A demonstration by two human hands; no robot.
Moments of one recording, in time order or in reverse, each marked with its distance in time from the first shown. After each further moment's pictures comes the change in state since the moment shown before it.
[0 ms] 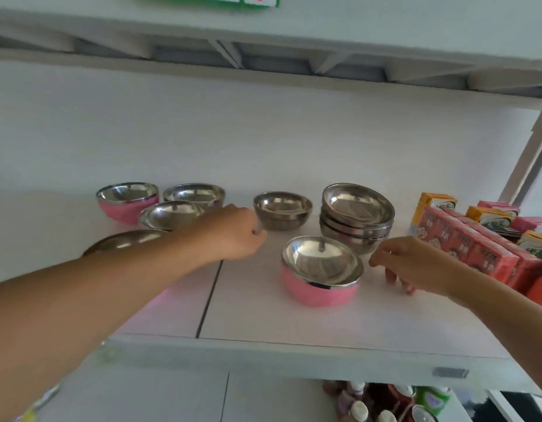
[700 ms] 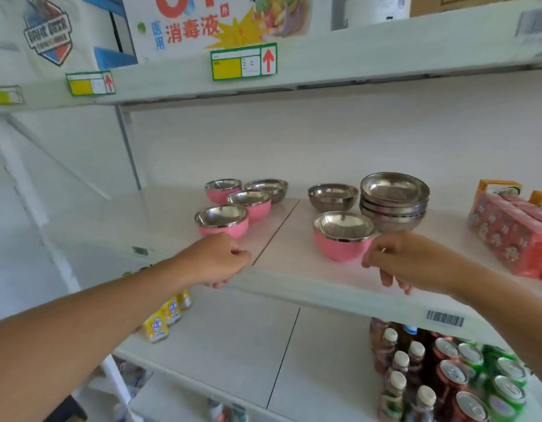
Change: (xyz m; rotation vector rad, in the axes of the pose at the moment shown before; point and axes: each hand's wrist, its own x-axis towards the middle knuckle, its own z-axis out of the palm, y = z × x) left_hand -0.209 0.021 -0.027 -0.277 -0.073 -0.560; right_hand -0.096 -0.027 0.009 0.085 -0.266 -0.414
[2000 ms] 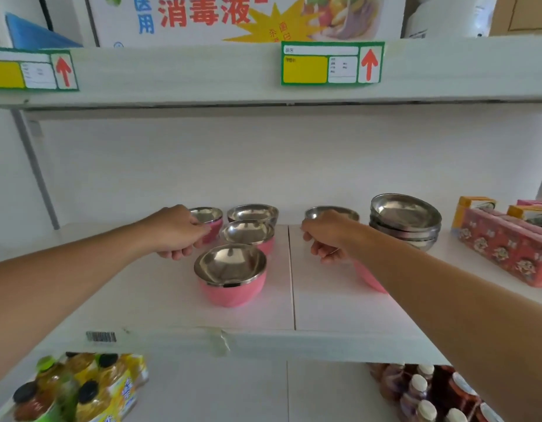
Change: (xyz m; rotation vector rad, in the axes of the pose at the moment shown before) left_hand 0.189 -0.085 -0.121 -0.035 -0.005 0.108; right_hand 0.211 -0.120 0.072 0.368 0.271 0.496
